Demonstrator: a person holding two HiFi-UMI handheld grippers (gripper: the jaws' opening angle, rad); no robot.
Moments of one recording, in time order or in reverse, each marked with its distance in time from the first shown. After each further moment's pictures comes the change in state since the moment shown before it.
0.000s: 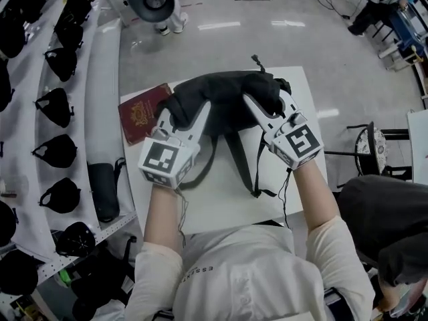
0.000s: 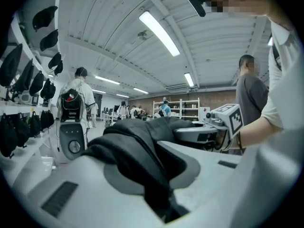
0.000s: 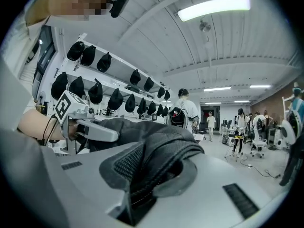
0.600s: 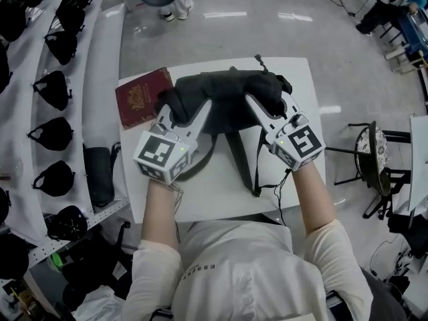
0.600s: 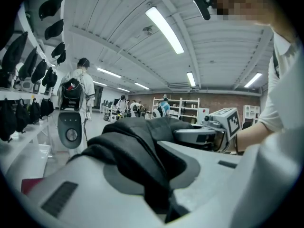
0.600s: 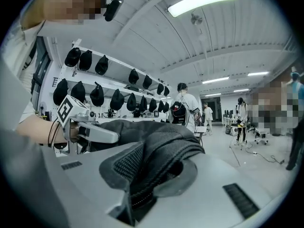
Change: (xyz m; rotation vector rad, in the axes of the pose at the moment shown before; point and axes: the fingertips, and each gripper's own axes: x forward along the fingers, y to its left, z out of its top) left arm -0.007 -0.025 -0.026 -0.078 0.055 -0.033; right arm -0.024 0.012 -0.028 0.102 0.013 0.045
